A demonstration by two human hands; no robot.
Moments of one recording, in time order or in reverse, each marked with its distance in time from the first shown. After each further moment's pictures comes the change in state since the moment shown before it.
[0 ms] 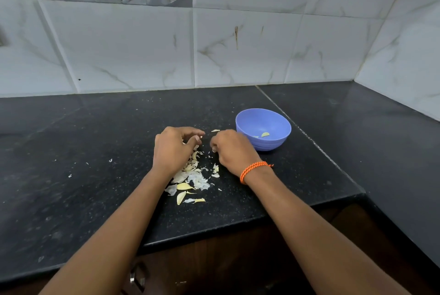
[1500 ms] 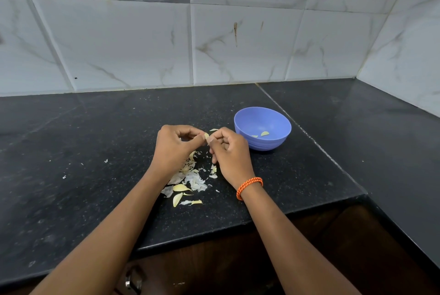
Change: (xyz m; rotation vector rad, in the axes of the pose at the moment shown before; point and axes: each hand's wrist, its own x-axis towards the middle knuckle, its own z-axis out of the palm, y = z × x) left_hand -0.009 0.029 -0.006 -0.415 -0.044 -0.033; right_hand -0.018 -0.014 0.022 0.995 0.375 0.292
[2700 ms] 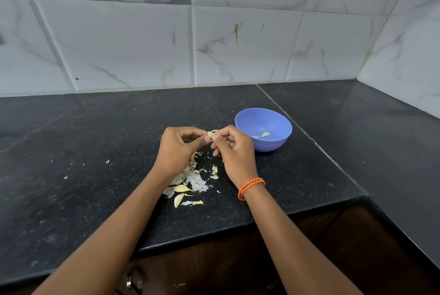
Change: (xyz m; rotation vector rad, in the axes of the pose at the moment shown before) left_hand 0.000 -0.005 0.002 -0.050 -0.055 -0.012; right_hand 0.001 0.002 -0.004 0.097 0.067 -0.022
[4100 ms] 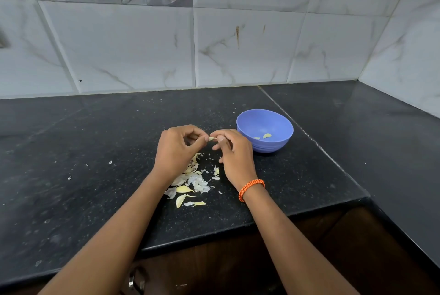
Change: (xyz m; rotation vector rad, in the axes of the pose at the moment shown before) left_hand 0.003 -0.004 -0.006 0.295 0.060 0.102; right_hand 0.002 0.008 0.004 -0.273 -0.009 -0.058
